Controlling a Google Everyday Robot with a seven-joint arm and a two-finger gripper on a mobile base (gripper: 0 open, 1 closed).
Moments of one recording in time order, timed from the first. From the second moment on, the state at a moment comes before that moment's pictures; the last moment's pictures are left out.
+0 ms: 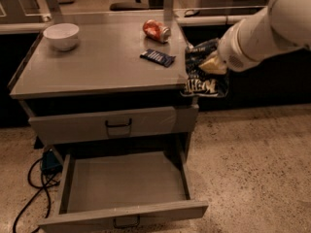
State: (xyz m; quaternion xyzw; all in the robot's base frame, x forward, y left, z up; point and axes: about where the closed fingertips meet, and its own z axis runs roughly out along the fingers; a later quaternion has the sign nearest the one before) arm 0.593 -0.145 0.929 -0.50 0.78 -0.03 0.38
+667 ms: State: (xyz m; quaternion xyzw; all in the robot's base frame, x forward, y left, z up) arm 0.648 -0.128 0.964 -0.54 0.77 -0.05 0.33
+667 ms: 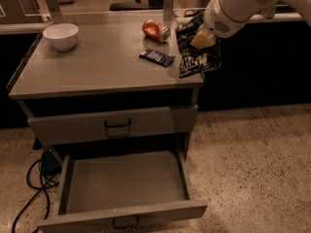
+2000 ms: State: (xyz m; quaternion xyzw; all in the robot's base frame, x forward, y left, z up) arm 0.706 0.063 0.963 -0.70 0.63 0.06 0.33
